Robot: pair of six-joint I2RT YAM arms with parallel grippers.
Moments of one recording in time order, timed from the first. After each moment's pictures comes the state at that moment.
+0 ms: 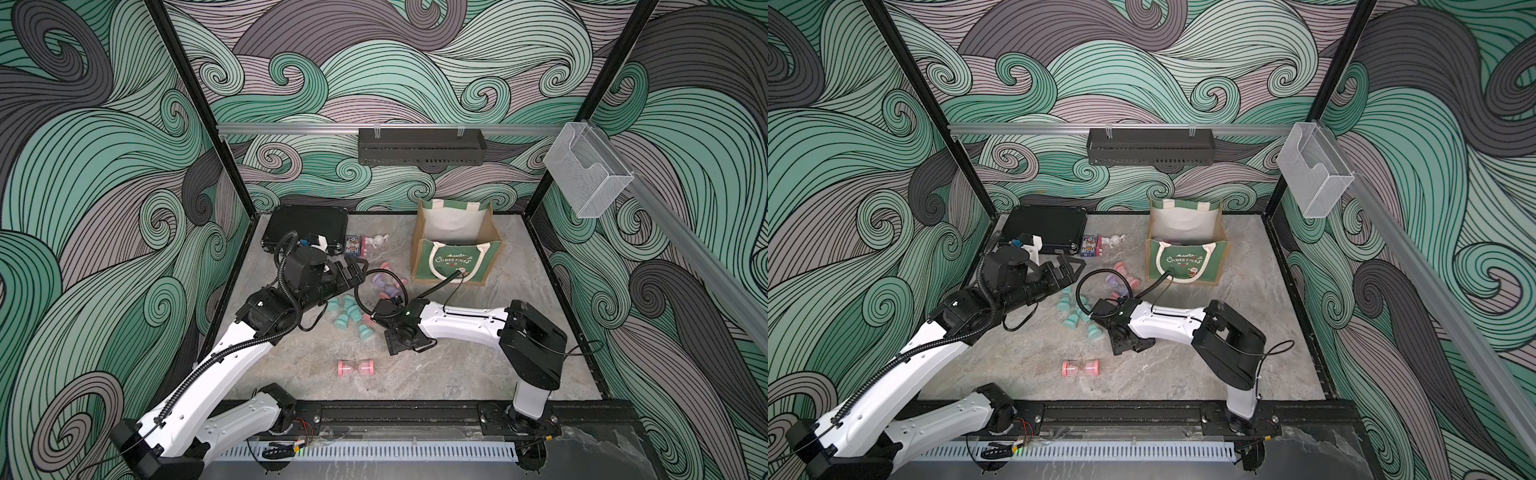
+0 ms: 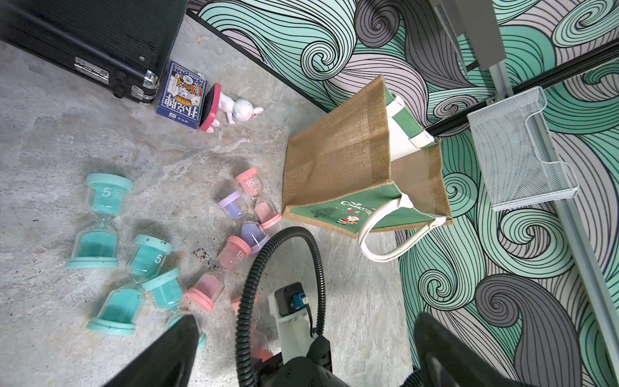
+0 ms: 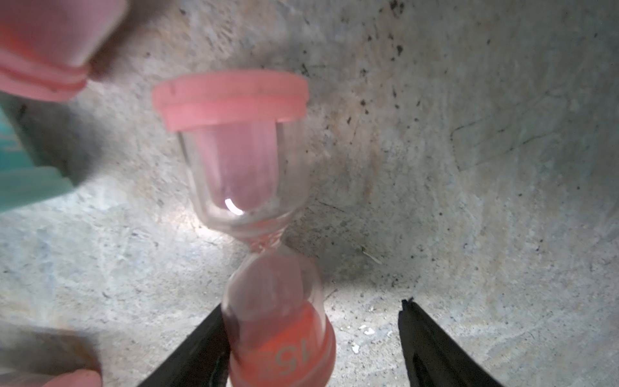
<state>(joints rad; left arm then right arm) -0.58 0.98 1.08 -0.64 -0.02 -0.89 1.06 1.83 1.18 -0.82 0.18 0.74</state>
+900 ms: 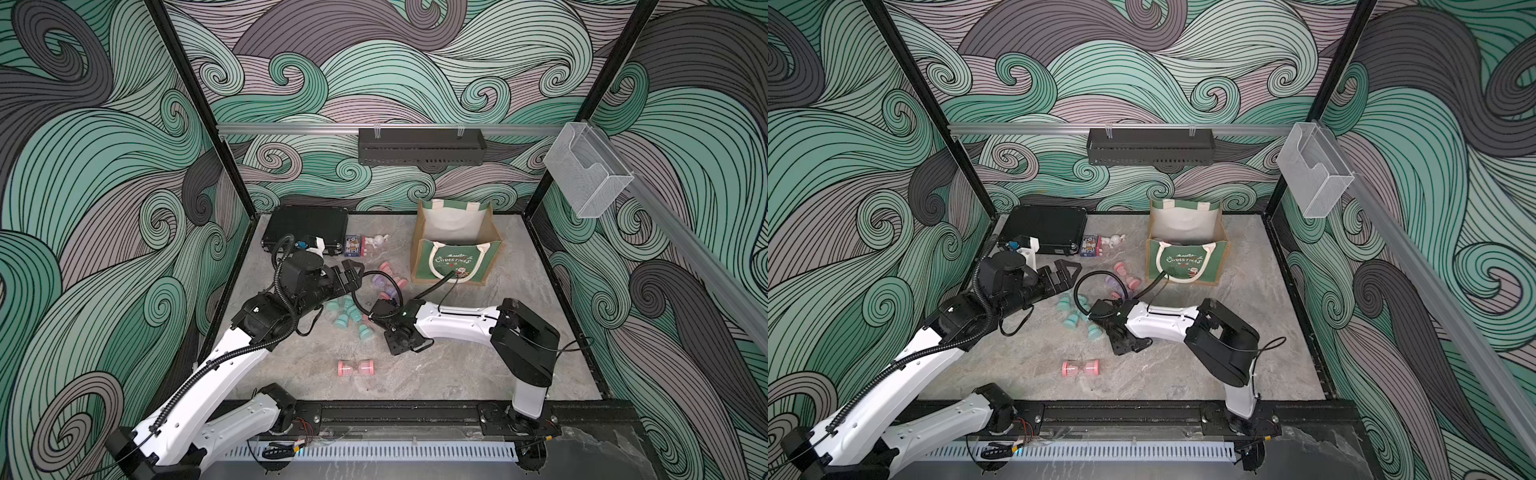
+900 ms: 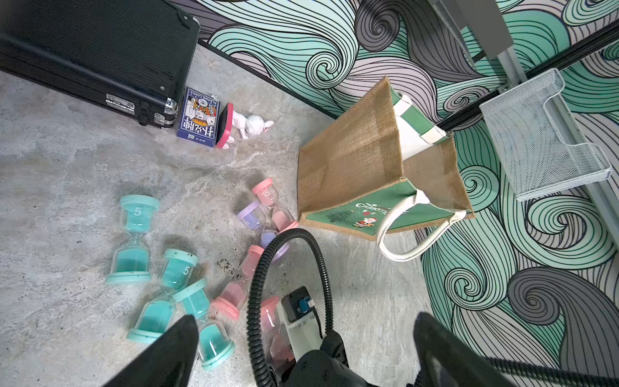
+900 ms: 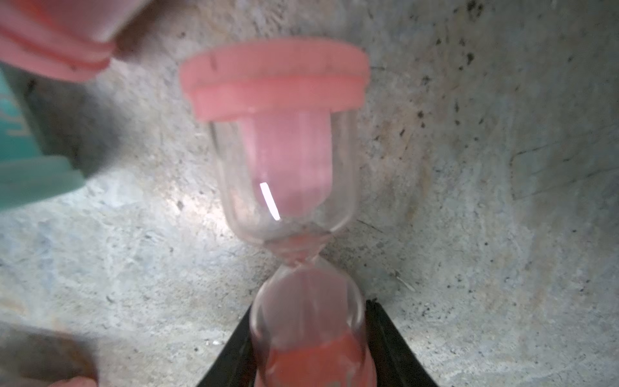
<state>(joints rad) -0.58 0.94 1.06 -0.64 -0.06 -0.78 1.06 1.87 1.19 -0.78 0.15 0.64</state>
